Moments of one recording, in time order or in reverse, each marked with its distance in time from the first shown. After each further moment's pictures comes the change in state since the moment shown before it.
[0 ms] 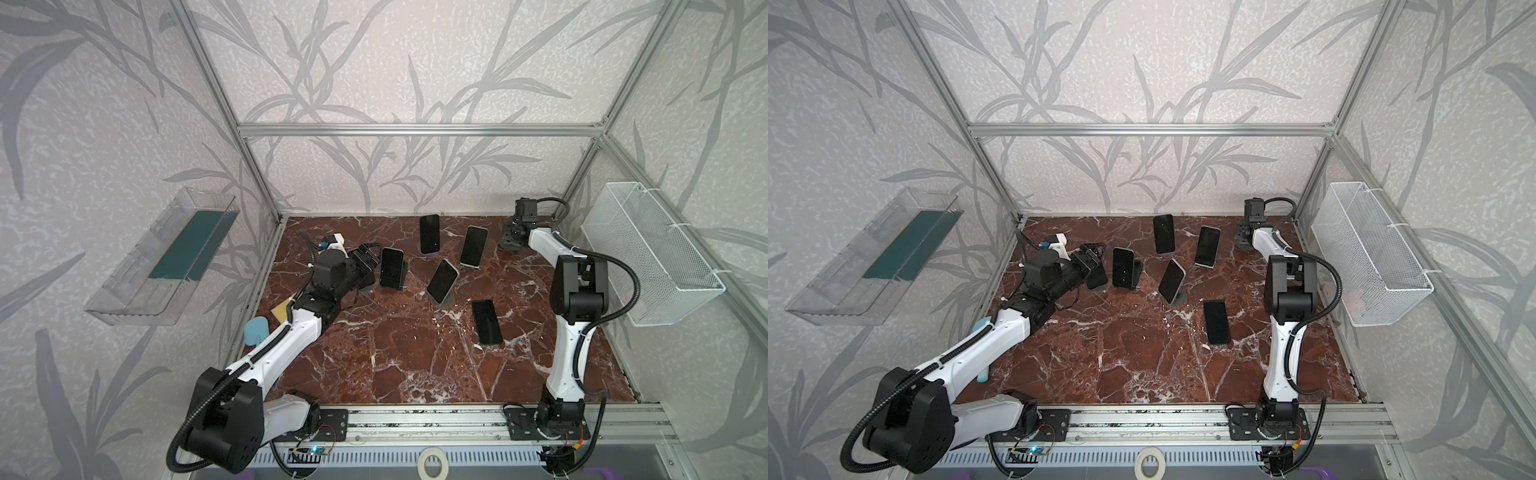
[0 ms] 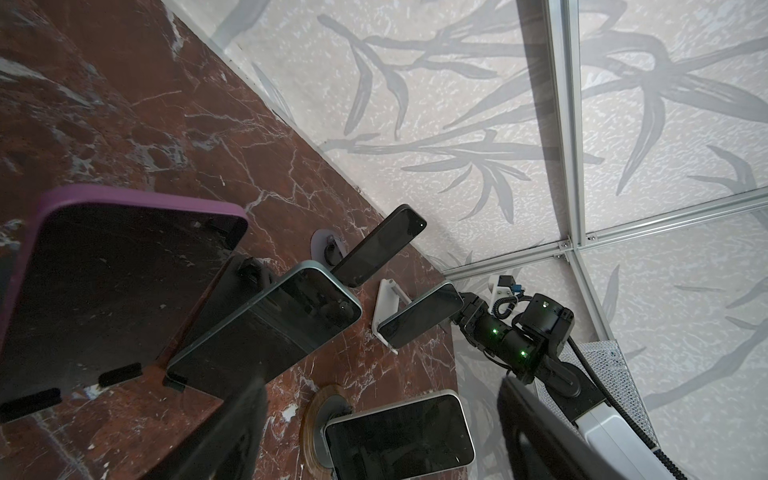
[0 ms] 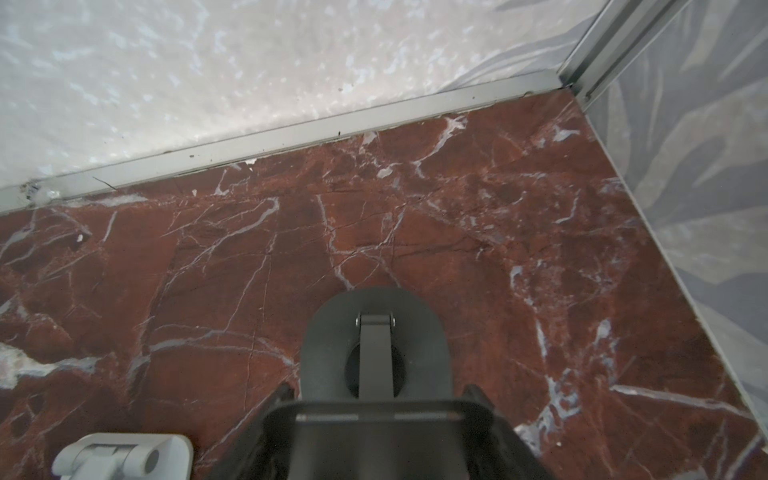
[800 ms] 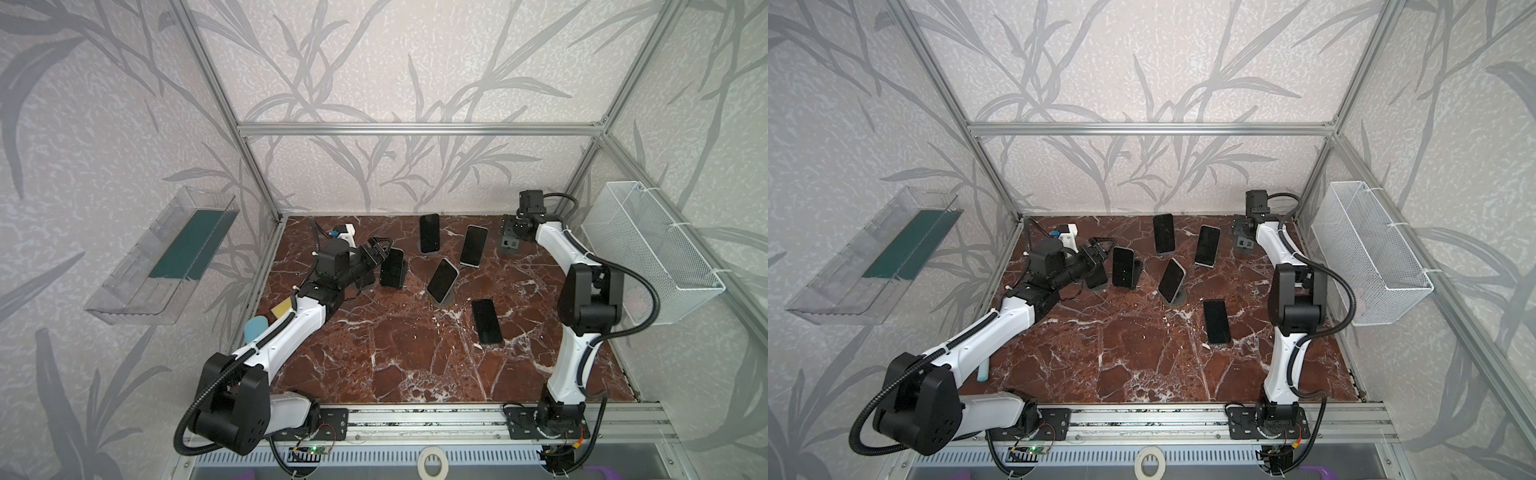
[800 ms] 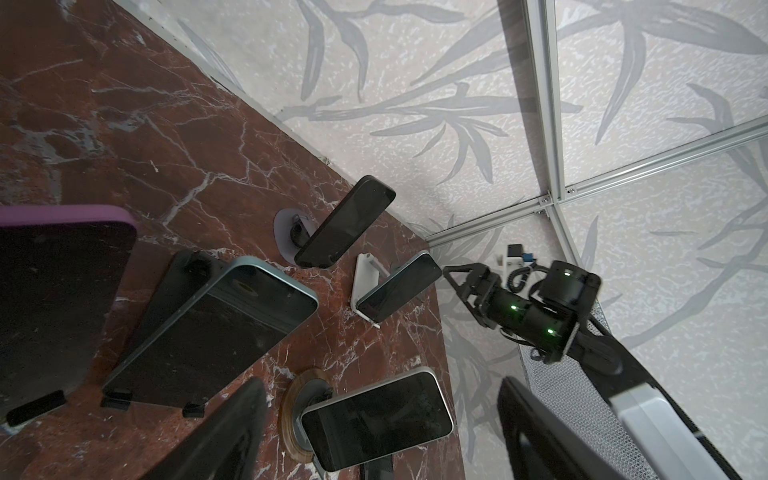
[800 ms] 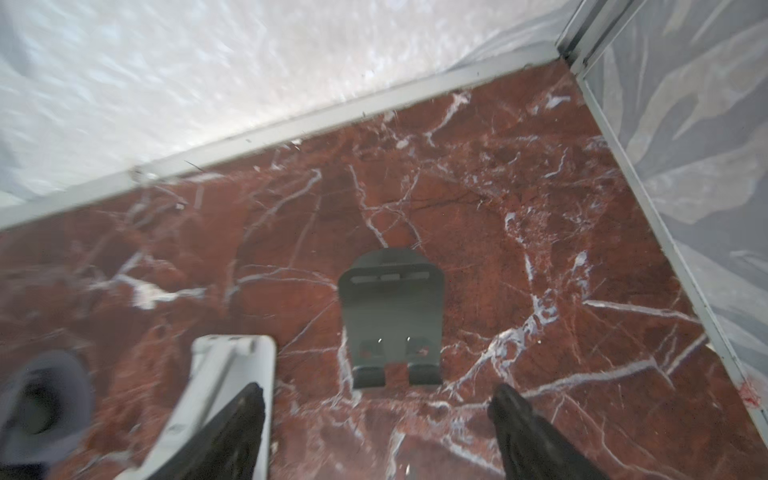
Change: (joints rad) left arm -0.004 0.068 0.101 -0.029 0.134 0.077; right arm 0.034 -0.276 -0.101 -0.156 -0.078 0.145
